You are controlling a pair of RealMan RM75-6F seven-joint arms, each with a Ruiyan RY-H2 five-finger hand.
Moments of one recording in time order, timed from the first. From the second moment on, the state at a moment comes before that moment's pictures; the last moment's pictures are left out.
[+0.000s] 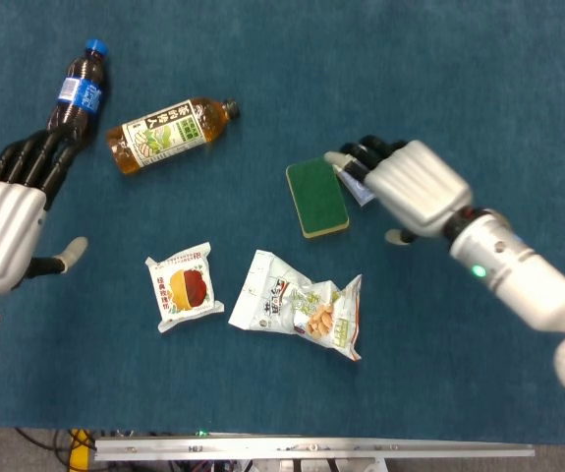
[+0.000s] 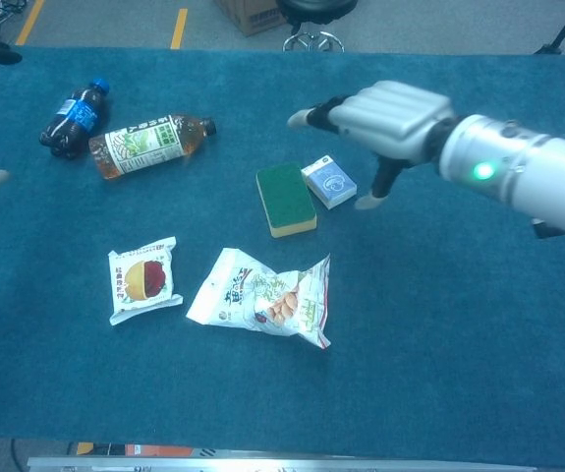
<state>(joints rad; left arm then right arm) -0.38 -0.98 0.02 -2.05 1.37 1.30 0.24 0.88 -1.34 0.12 -1.87 -0.93 0.85 -0.73</state>
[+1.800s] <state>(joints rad) -0.28 -0.92 0.00 -2.03 1.41 1.27 0.16 1.22 -1.76 0.04 -1.44 -0.49 0.92 -0.96</state>
